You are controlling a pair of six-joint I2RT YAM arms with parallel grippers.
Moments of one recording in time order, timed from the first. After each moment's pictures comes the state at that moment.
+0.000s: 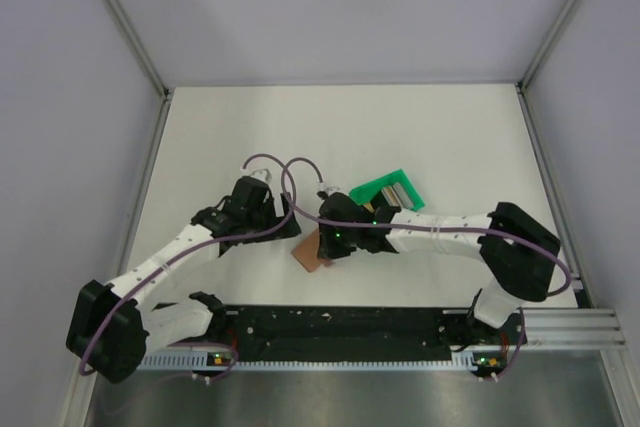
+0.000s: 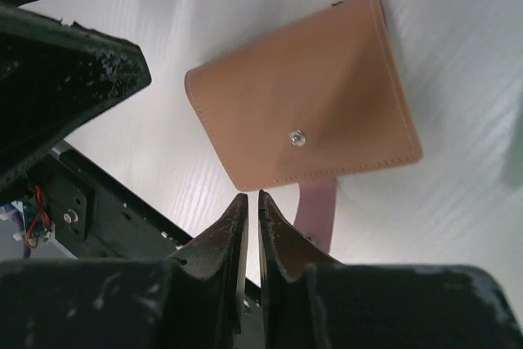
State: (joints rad) left arm -0.52 1.09 0.66 -0.48 0.04 -0.63; right arm 1.07 1.59 0.96 -0.26 0.00 0.77
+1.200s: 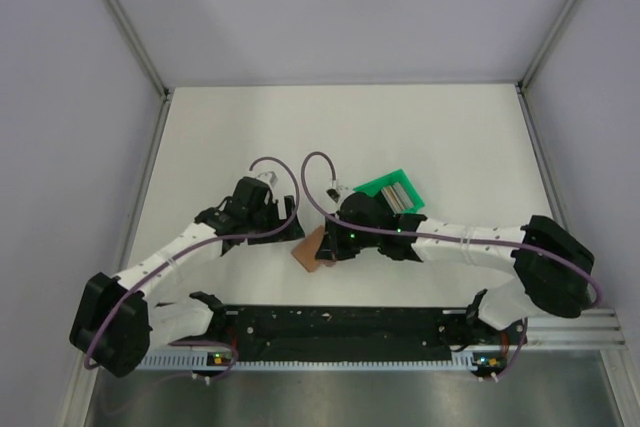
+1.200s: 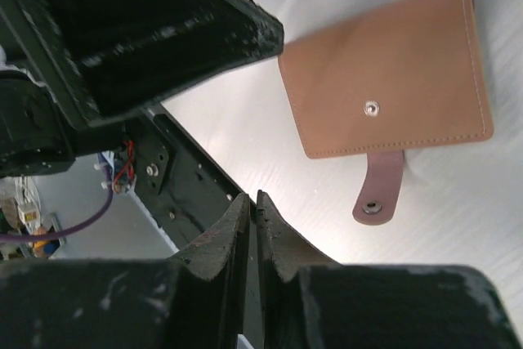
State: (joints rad) left arm -0.50 1.13 0.63 -0.42 0.14 -0.58; right arm 1.04 1.45 0.79 -0.04 -0.19 0.81
